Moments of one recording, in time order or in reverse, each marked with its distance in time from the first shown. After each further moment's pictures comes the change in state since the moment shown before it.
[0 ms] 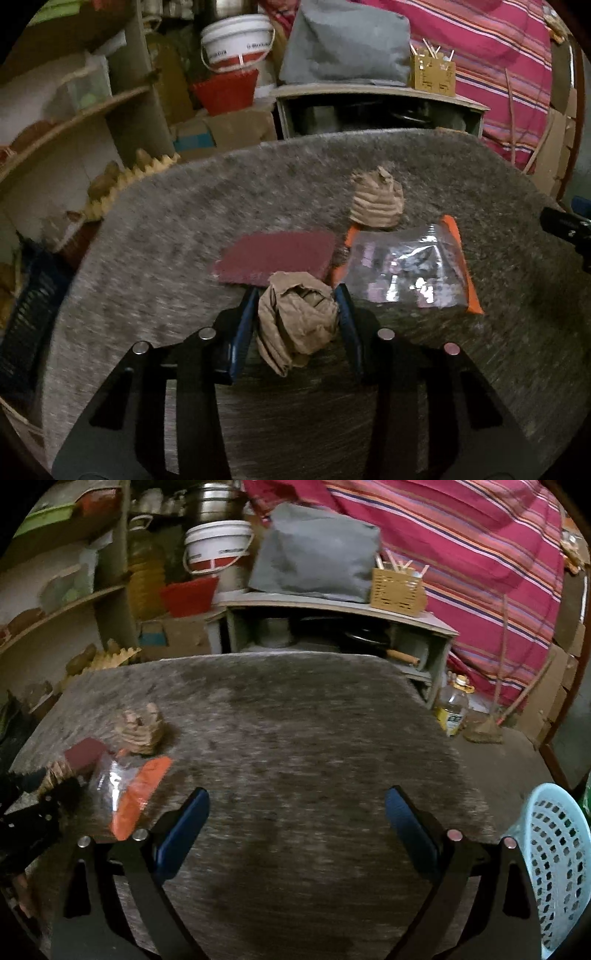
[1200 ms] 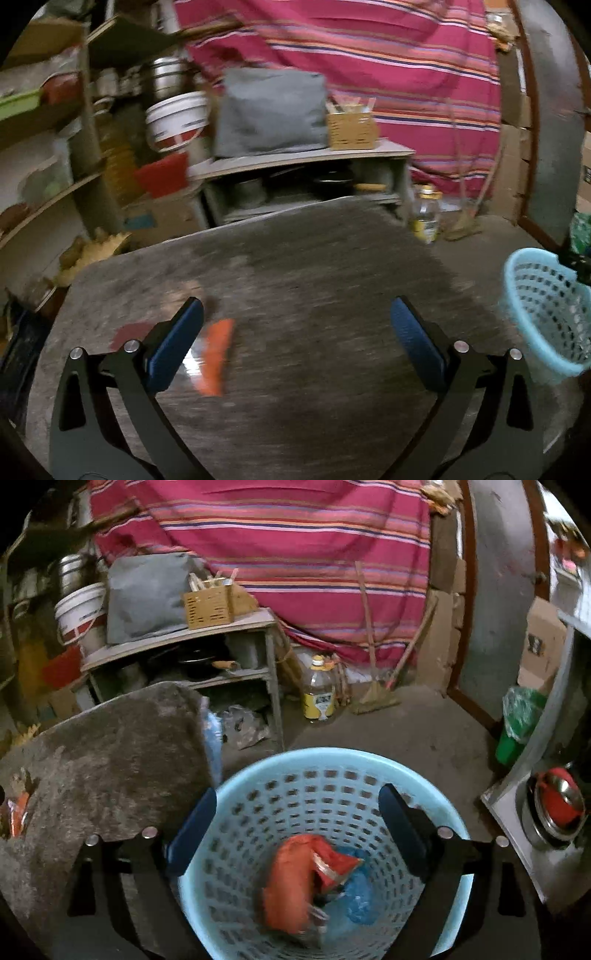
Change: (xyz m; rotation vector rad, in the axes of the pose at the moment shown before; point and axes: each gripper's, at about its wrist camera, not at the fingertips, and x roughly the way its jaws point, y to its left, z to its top) left arm -0.080 -0.171 0.050 0.056 -0.201 -0.078; right arm -0.081 -0.268 -0.047 0.292 -0.063 -0.291
